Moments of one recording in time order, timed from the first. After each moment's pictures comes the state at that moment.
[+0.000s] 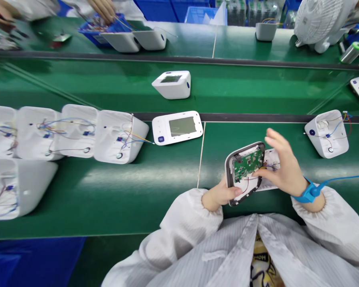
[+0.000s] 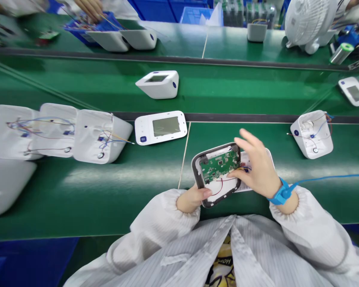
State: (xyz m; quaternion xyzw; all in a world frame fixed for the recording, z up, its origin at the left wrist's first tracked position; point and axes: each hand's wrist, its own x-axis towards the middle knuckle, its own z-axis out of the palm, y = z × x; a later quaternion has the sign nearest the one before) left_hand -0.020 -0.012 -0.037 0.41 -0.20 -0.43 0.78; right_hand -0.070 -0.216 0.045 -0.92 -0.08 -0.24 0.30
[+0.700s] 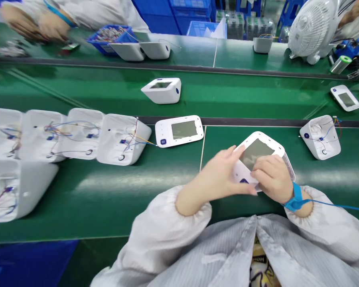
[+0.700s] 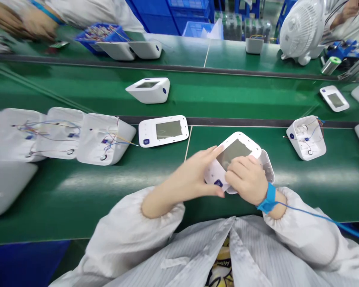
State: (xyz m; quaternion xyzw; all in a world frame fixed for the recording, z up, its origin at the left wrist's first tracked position) left_hand 0.029 -0.003 0.051 0.78 -0.41 -0.18 0.42; right_hand -0.076 -0.190 0.052 -0.92 -0.21 -0.27 0.18
